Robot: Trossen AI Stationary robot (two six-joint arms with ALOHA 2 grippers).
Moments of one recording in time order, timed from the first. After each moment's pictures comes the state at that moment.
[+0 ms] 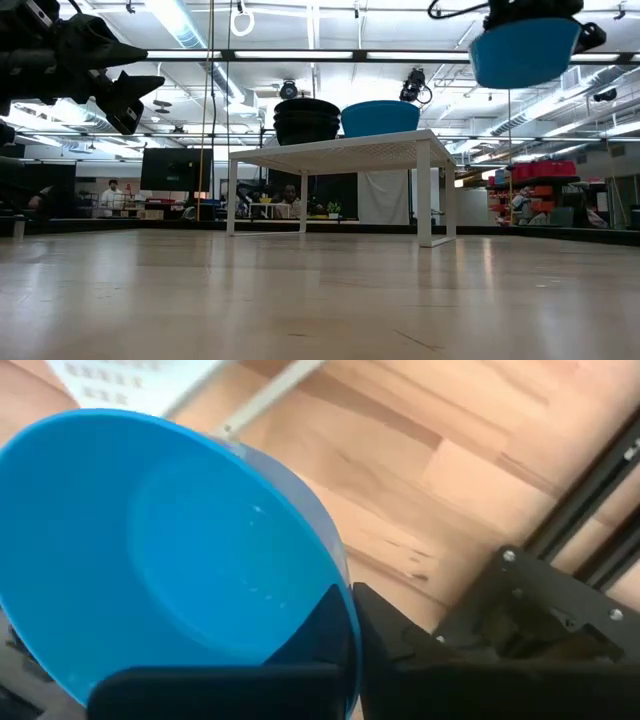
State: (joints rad) left arm 0.16 0.01 0.03 0.05 0.23 -0.41; right arm -0.33 1.16 1.34 -1.57 -0.15 0.78
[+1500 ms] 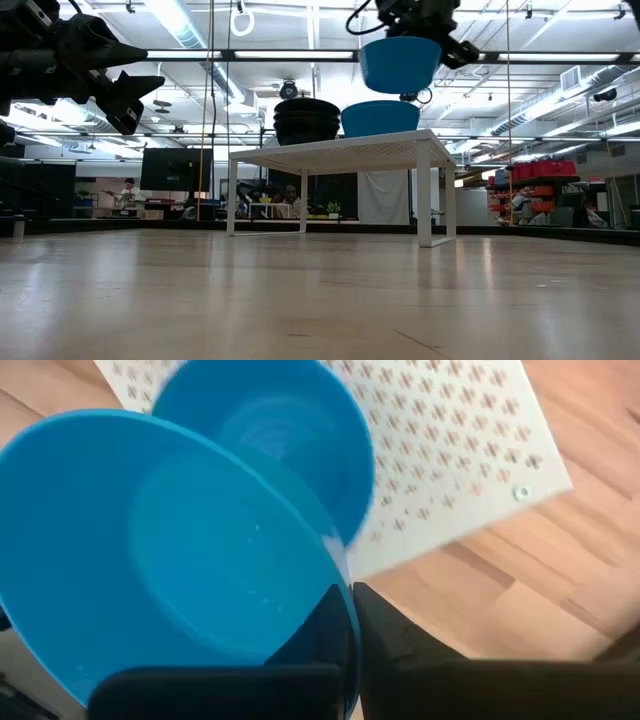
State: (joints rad) left arm 0.16 0.01 0.03 0.05 0.23 -0.41; right arm -0.41 1.74 1.93 -1.57 -0.18 0.64
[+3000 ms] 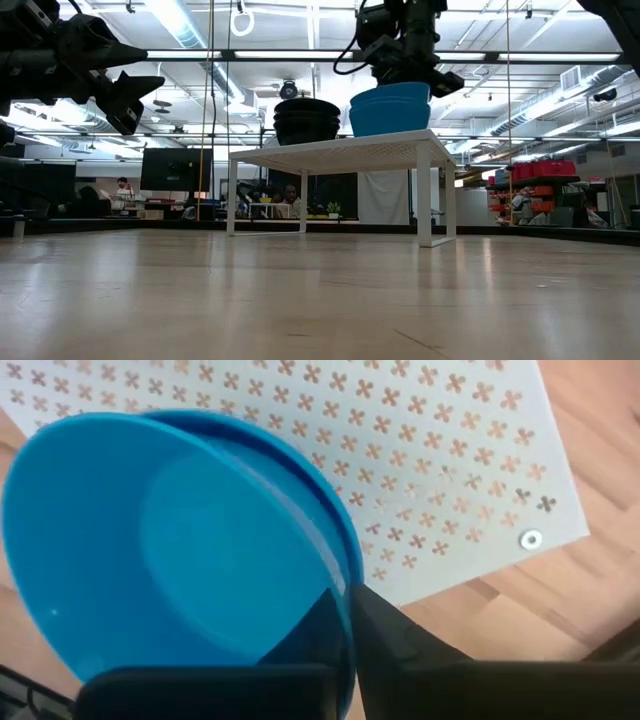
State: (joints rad) left arm 0.16 0.01 0.03 0.05 0.23 -0.41; right arm -0.44 1.87 1.91 -1.55 -0.17 0.57
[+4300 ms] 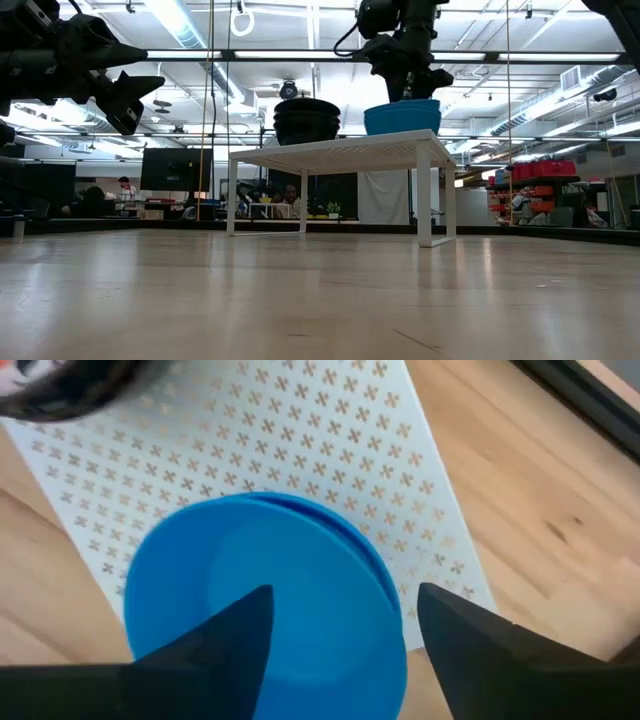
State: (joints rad) left arm 0.16 0.01 0.03 0.05 0.23 -0.41; right arm -0.47 1.85 1.97 -1.49 -0.04 0.46
